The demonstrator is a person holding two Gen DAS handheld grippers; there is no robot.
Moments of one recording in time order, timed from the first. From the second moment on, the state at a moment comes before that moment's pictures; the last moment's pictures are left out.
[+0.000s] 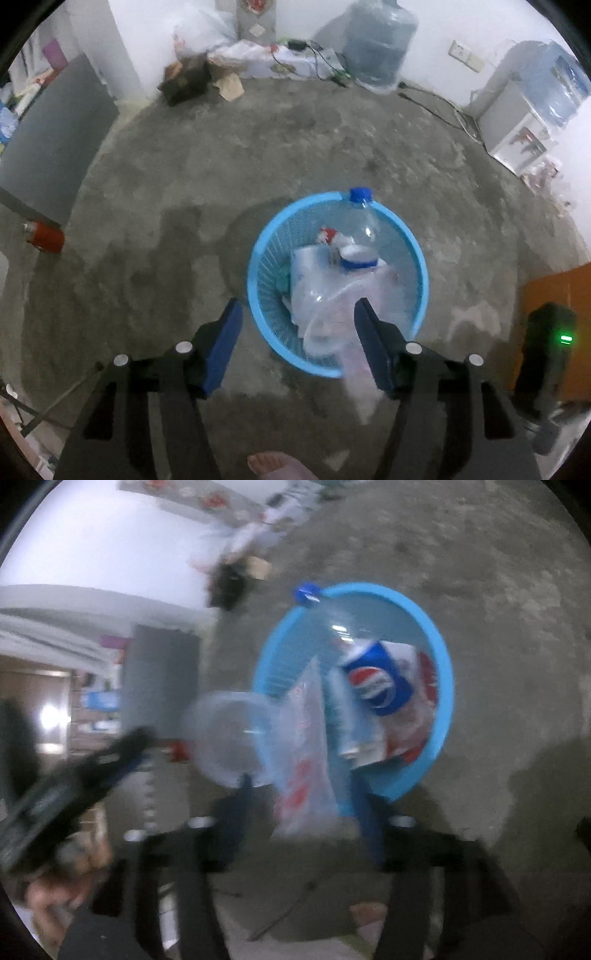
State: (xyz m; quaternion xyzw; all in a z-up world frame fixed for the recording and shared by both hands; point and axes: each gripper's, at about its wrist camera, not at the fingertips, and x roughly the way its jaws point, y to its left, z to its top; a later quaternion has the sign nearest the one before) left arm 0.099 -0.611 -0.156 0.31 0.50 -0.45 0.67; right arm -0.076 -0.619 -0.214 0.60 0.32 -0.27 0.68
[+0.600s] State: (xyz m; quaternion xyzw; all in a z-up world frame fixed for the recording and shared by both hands) left arm 0.066 -0.462 0.006 0.22 0.39 -0.54 0.71; right arm -0.109 -0.558 -0.105 0.47 0.28 -0.33 0.77
